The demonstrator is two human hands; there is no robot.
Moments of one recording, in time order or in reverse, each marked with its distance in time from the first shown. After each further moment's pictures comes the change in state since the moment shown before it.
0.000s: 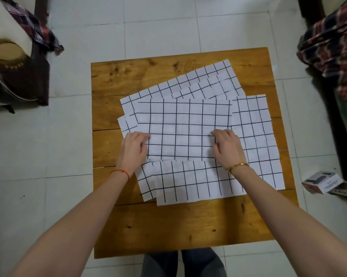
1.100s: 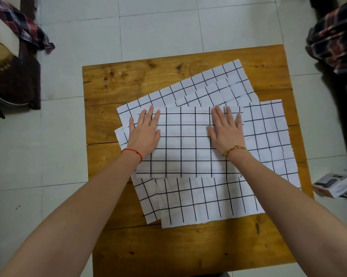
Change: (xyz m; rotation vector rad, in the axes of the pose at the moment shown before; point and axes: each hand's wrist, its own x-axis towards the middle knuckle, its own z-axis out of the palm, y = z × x) left_hand 0.108 -0.005 0.024 0.380 -0.234 0.066; right_hand 0.099 0.002 0.029 -0.272 -0.167 0.110
